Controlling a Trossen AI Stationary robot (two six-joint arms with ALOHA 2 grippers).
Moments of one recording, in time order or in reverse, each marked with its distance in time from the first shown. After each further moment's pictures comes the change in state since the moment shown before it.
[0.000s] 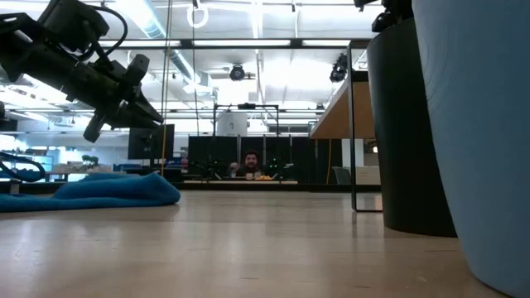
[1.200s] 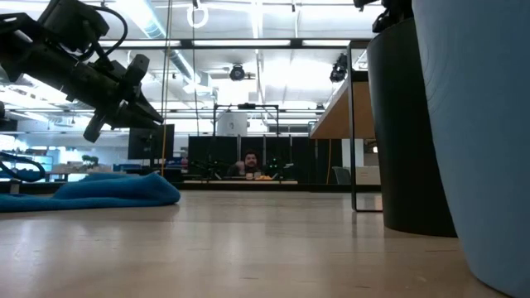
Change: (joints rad) left arm 0.000 0.000 0.000 0.000 0.000 0.000; right arm -0.005 0.000 0.003 -0.001 -0.016 0.011
